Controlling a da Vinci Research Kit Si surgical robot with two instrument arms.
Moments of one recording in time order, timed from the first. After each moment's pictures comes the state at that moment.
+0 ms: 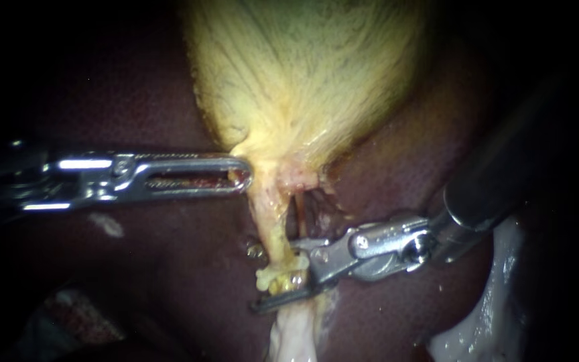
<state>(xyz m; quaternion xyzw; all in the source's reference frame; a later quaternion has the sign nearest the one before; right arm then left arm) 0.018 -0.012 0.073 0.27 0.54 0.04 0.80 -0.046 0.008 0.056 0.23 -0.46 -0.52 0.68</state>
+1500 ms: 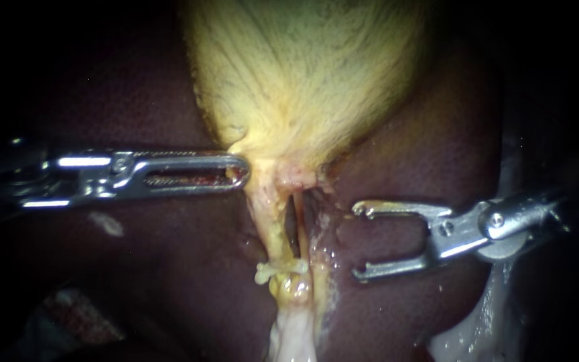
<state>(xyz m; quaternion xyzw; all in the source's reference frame) 0.002 -0.005 0.060 0.16 0.54 0.05 0.82 -0.045 0.009 0.058 0.23 -0.46 -0.52 0.68</state>
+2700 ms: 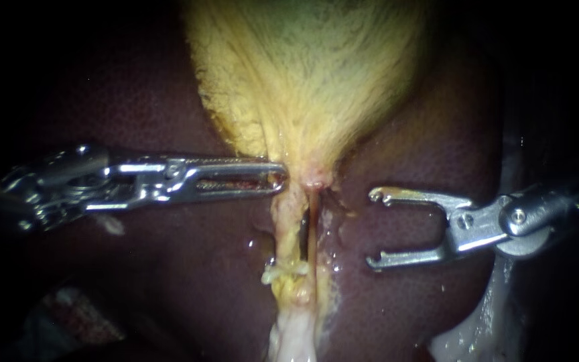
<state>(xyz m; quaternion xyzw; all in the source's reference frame) 0.001 -0.005 0.060 0.16 0.54 0.04 0.82 -0.050 0.008 0.064 0.23 -0.44 -0.51 0.70</state>
